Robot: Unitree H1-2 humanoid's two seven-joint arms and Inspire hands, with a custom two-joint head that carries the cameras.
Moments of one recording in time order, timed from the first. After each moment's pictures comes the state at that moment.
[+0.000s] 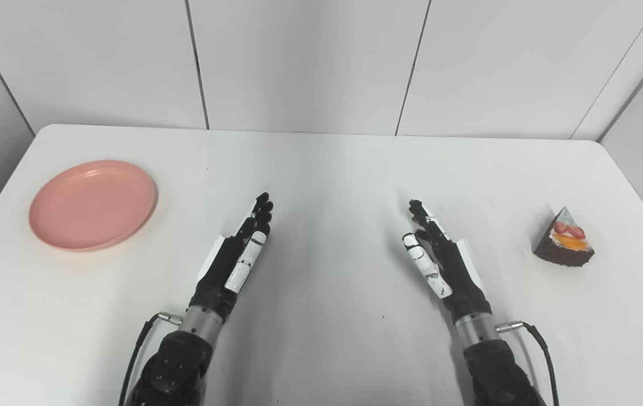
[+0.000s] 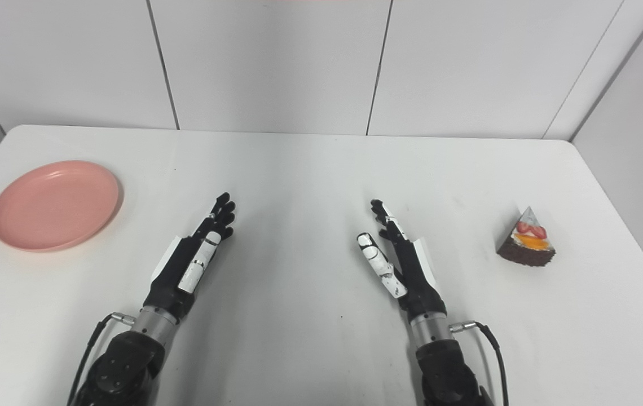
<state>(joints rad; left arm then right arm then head) -0.19 0.05 -0.15 0.08 0.06 -0.01 -0.12 -0.19 -0.14 0.10 0.09 -0.27 -0.09 -0.02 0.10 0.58</state>
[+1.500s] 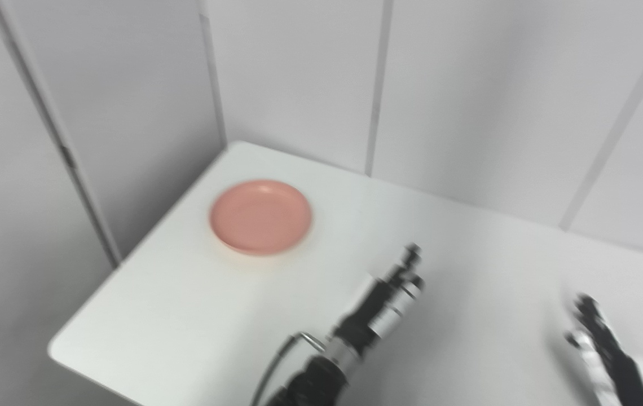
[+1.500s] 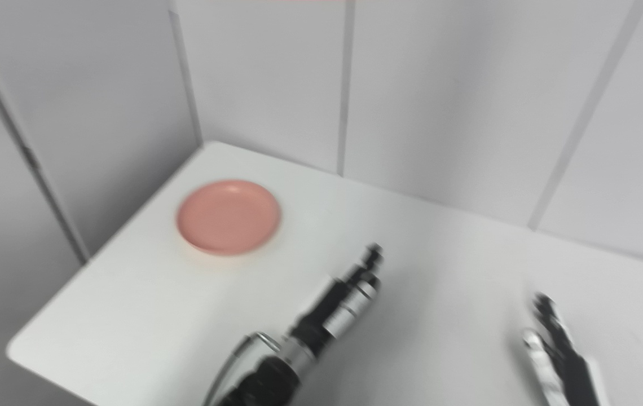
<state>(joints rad) -0.26 -0.03 -0.20 0.20 0.19 -0.05 0.00 -0.24 -0.22 0.06 0.22 -0.13 -0.20 0.06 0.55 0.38</state>
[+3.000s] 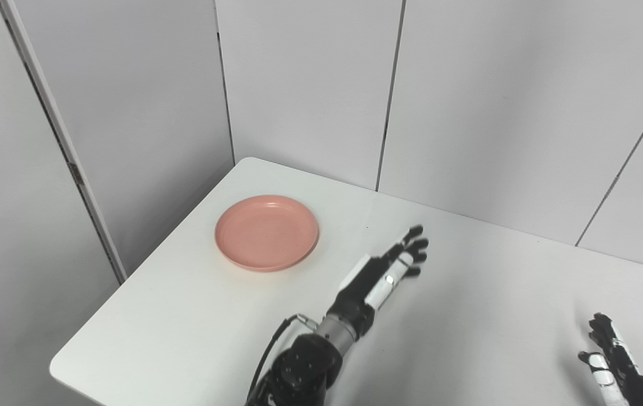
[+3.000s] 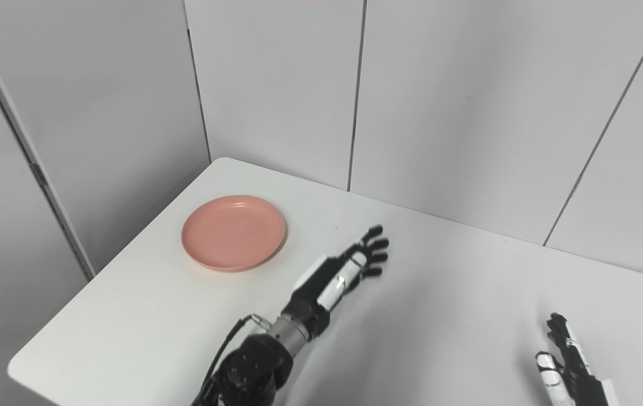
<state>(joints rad) -0.32 -0.01 -0.05 -0.15 -0.02 0.20 -0.10 -0.24 -0.22 0.05 0.19 -0.13 -0.20 0.09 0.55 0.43</state>
